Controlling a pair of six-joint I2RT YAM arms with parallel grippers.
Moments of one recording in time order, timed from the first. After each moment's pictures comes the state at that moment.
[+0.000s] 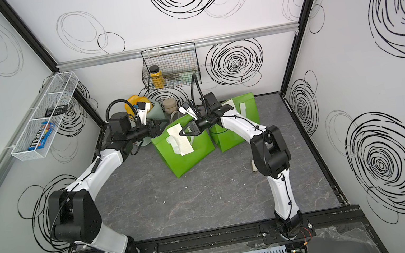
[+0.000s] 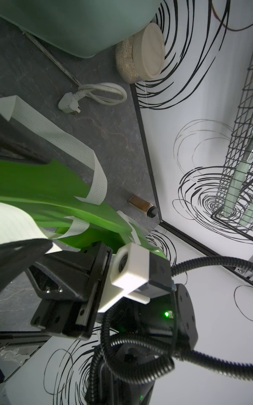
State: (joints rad) left arm -0.14 1.62 1.23 0.02 0.72 -0.20; right arm 0.46 2.07 1.80 -0.50 -1.07 0.03
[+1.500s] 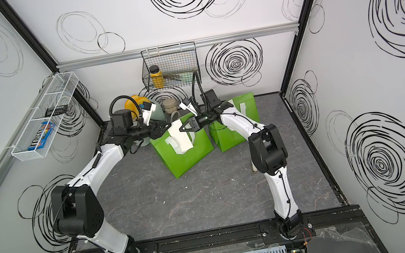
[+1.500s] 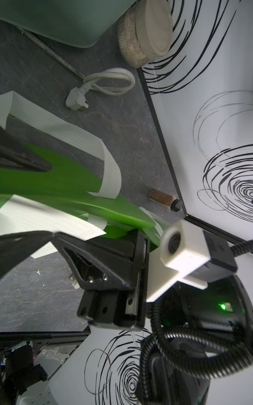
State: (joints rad) left arm -0.15 1.68 1.33 -0.20 0.78 -0.01; right arm 0.44 2.13 1.87 -0.49 -1.08 0.07
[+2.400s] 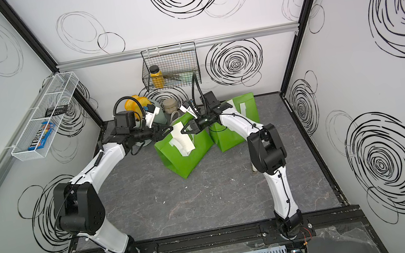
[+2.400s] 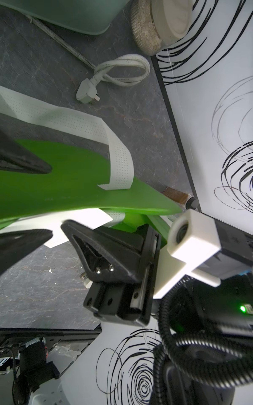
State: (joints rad) left arm -0.16 1.70 1.35 -0.26 0.78 0.04; right arm 0.44 2.14 1.87 -0.55 -0.98 -0.01
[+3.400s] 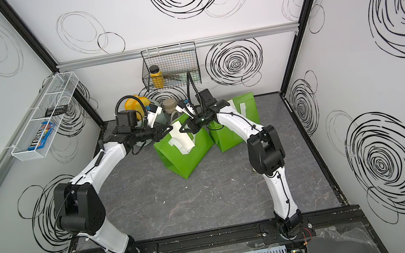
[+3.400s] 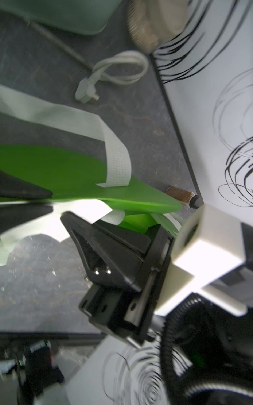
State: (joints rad) left arm -0.18 1.70 1.37 -0.30 0.76 0.07; right arm 0.47 2.14 1.96 -0.66 -0.84 -0.14
